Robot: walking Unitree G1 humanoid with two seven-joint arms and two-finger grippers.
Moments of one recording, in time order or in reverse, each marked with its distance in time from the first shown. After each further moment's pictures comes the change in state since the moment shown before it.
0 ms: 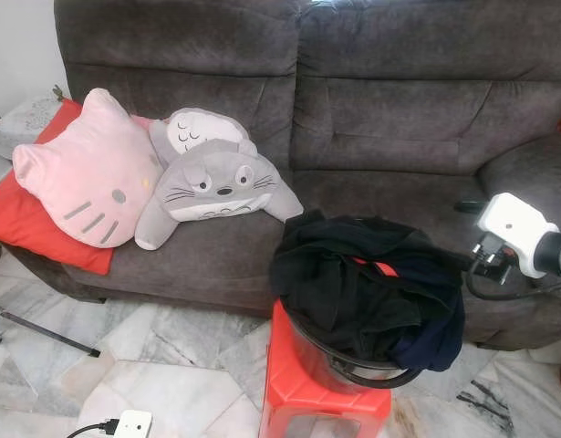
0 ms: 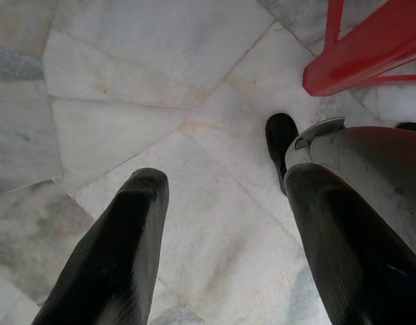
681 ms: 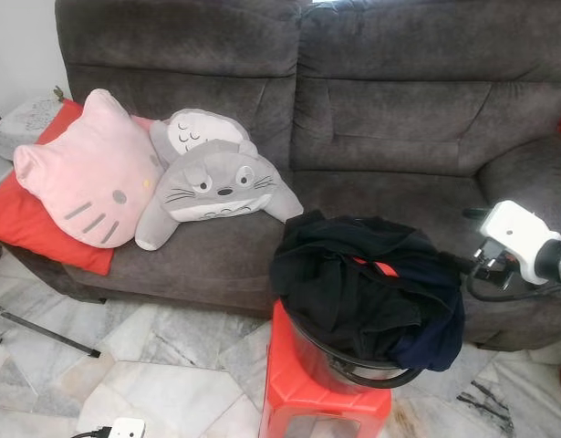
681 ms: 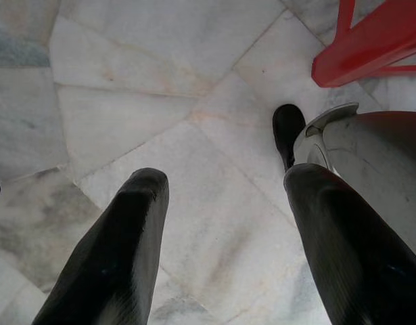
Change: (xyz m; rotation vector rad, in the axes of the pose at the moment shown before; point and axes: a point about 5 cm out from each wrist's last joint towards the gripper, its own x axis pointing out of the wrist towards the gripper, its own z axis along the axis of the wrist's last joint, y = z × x) left arm -0.003 0.005 -0.009 -0.008 0.022 0.014; right arm 0.004 0.002 -0.016 0.023 0.046 -0.045
